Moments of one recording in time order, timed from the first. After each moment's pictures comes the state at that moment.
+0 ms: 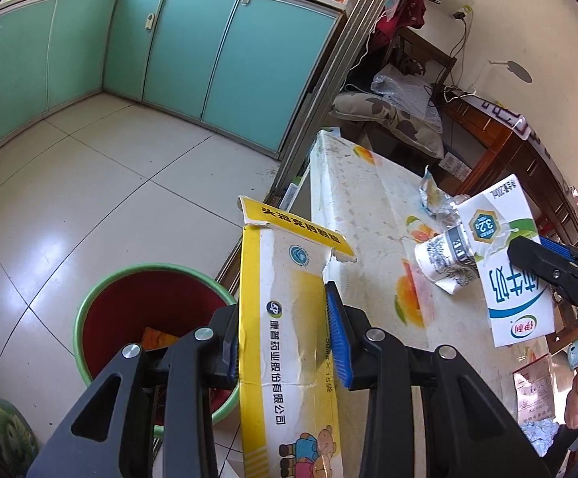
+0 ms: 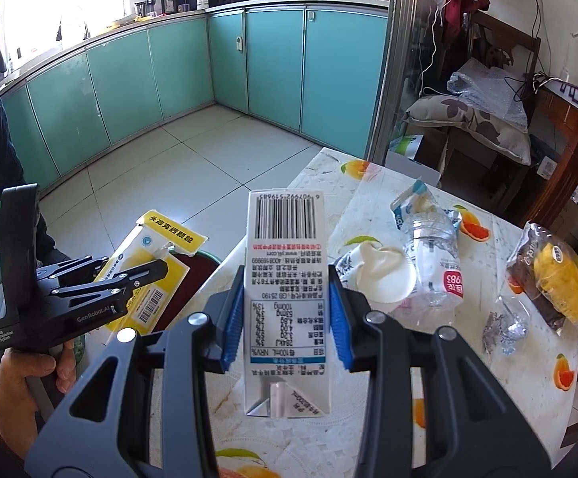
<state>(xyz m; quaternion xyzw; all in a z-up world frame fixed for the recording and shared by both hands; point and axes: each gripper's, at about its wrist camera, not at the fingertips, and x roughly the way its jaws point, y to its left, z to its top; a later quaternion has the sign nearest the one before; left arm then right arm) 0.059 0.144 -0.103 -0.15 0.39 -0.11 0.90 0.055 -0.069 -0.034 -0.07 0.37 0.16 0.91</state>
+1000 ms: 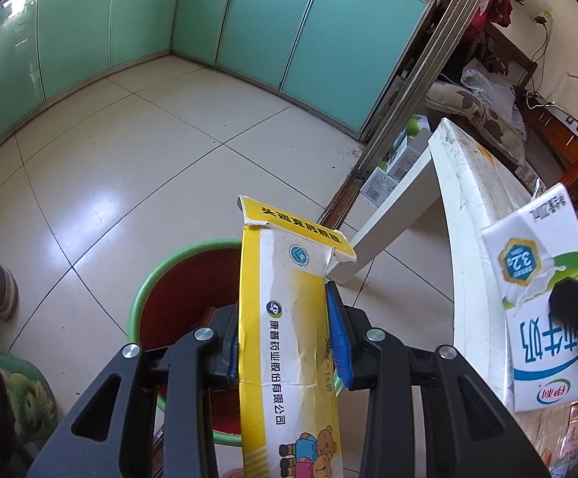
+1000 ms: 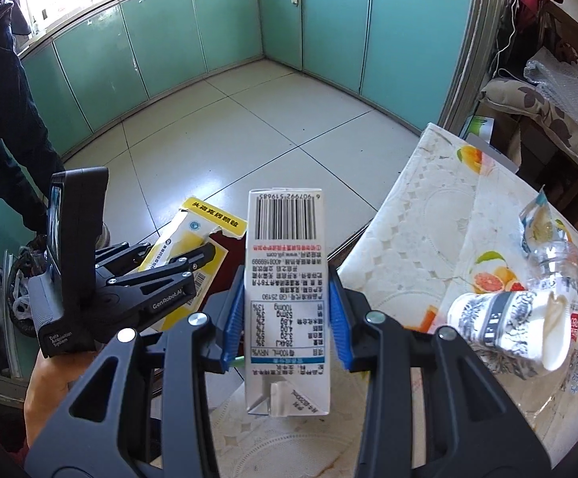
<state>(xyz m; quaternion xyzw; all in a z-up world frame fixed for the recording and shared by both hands) 0.093 0.209 -0.157 -0.16 0.45 0.00 0.88 0.095 0.034 -0.080 -0.10 0.45 0.23 0.86</state>
